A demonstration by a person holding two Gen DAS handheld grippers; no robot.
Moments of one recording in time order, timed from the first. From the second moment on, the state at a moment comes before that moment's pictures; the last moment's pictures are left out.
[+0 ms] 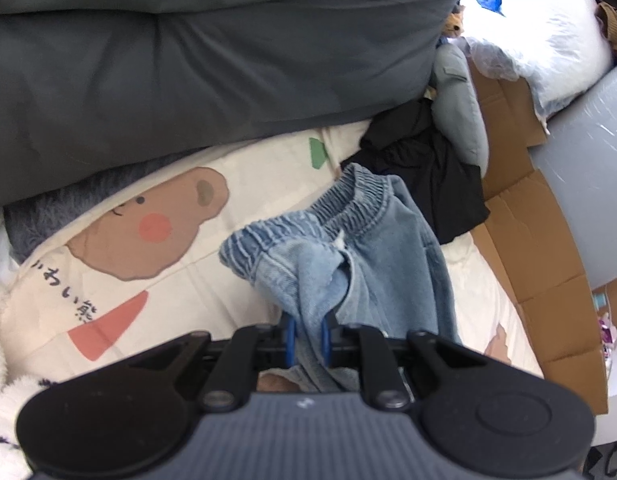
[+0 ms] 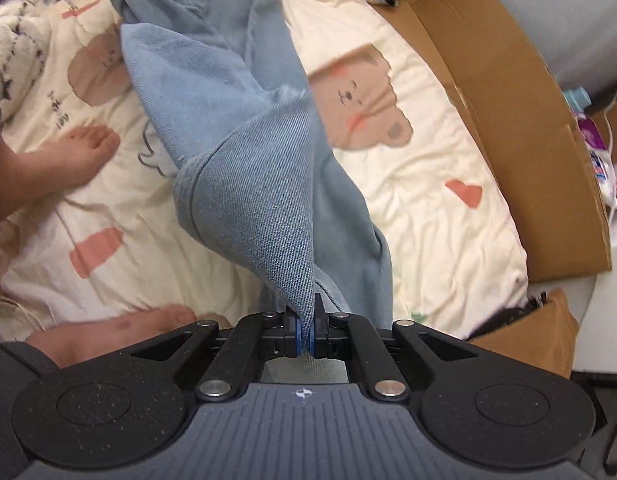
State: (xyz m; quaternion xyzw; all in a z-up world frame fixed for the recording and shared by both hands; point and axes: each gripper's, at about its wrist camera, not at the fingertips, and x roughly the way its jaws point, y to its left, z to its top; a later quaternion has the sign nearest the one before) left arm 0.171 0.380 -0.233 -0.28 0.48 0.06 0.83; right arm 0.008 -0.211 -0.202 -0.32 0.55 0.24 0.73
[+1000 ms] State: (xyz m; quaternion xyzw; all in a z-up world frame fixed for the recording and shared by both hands) left arm 0.150 0.387 -0.241 -0.28 0.57 0.12 0.76; right arm -0.065 -0.318 -0.201 -0.07 0.54 0.03 0.84
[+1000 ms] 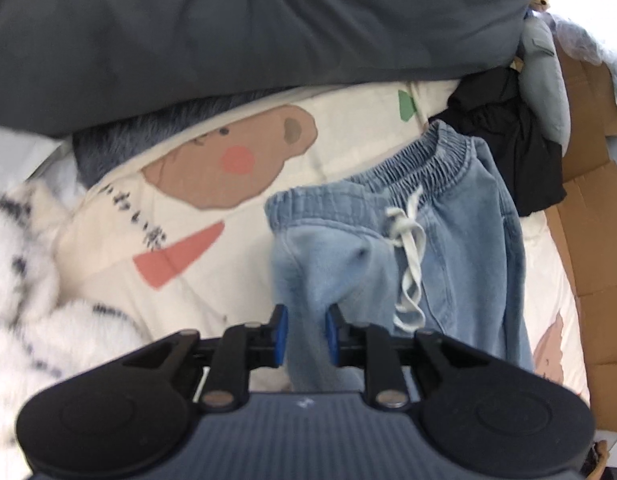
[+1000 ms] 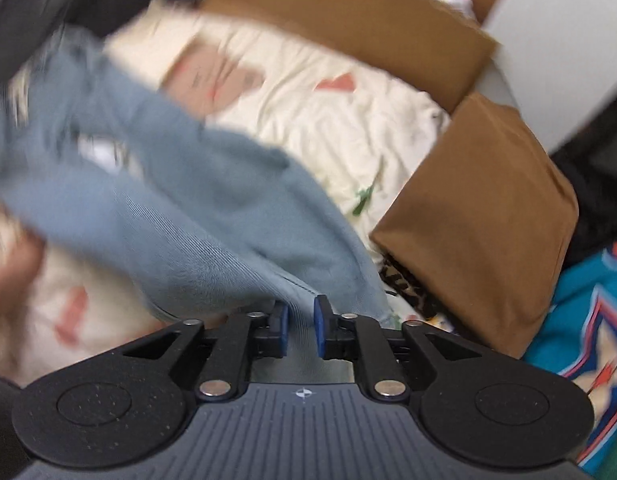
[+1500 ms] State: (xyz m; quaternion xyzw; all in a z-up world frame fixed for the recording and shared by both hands) left arm 0.133 0.387 -0.144 -0.25 0.56 0.09 0.78; right arm -0.040 -0.339 -0.109 0.01 0.43 0.02 0.90
